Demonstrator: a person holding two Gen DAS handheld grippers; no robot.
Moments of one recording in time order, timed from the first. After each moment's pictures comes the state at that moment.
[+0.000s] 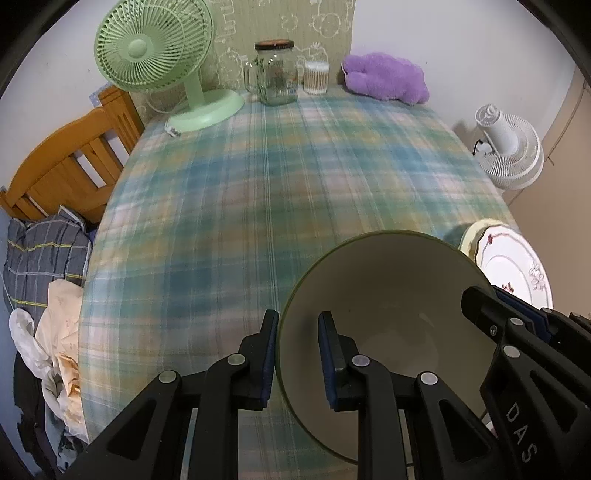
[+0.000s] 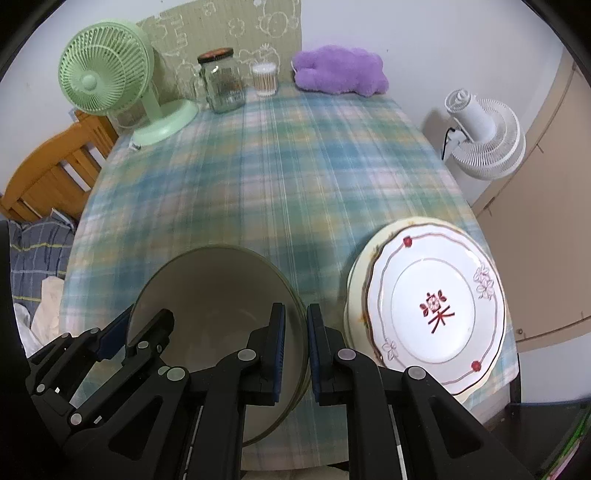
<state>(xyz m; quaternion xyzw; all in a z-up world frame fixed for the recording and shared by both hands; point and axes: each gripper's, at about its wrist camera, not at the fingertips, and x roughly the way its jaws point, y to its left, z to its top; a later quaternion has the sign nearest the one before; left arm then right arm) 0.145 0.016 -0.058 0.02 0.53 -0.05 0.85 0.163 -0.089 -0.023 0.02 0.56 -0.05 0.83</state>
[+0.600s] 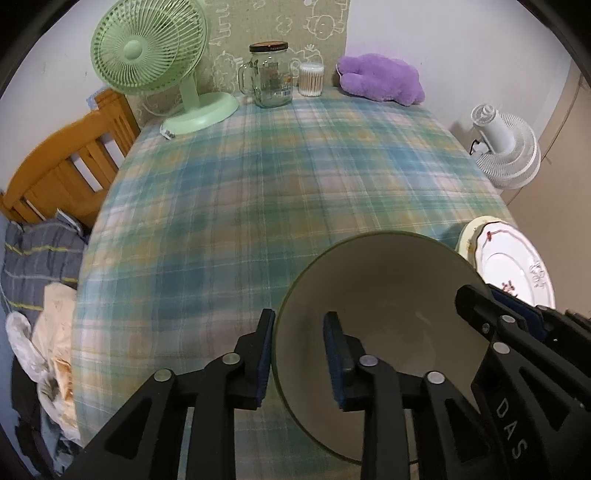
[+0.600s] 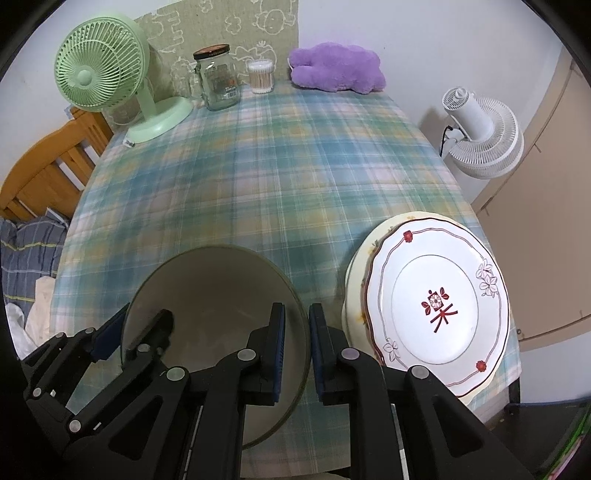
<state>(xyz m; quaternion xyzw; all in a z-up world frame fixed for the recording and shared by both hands) 0.142 0.012 -0.064 0.01 0.52 -0.05 0.85 0.161 -0.094 -0.033 0.02 0.55 -0.05 0.83</state>
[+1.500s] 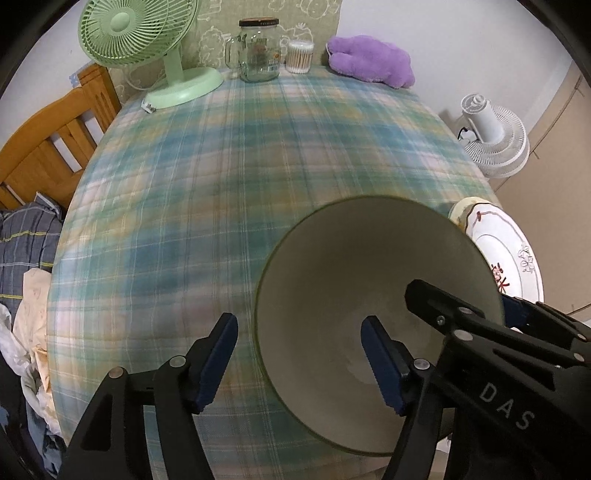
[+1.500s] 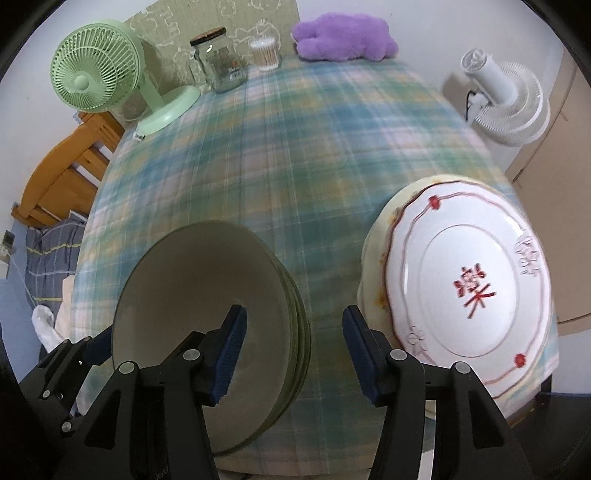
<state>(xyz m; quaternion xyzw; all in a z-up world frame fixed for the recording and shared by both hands) 0.140 0.012 -0.082 -0.01 0.55 -0.08 0.83 0.165 -0.114 -0.064 0.09 0.58 0.00 0.81</state>
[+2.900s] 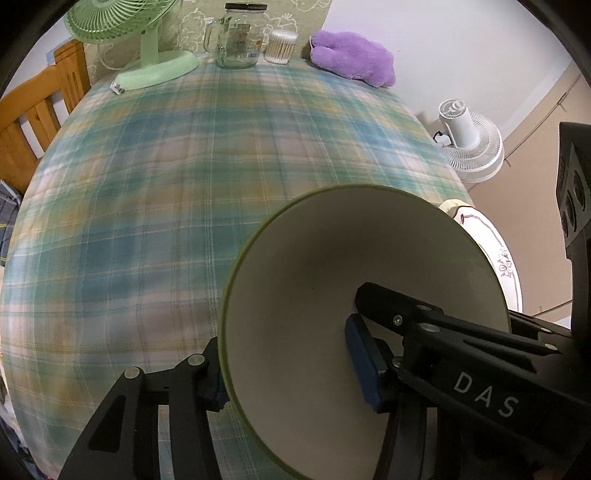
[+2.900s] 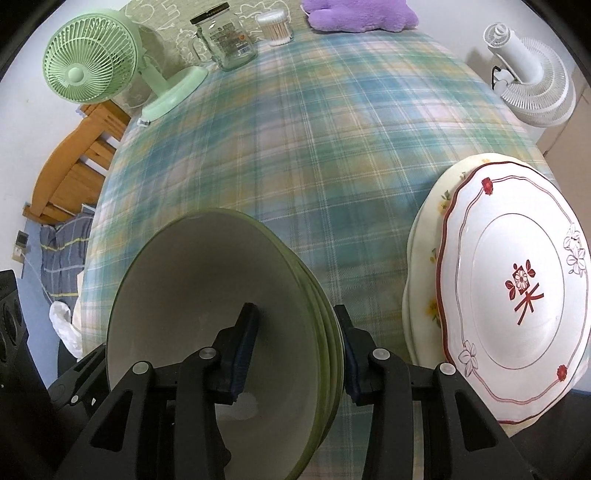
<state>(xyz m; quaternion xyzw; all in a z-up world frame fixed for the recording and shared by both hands) 0.154 0.022 -0.104 -0.06 0.55 -0.16 0.82 0.185 -0.107 -0.092 0.11 0.61 0.04 0.78</state>
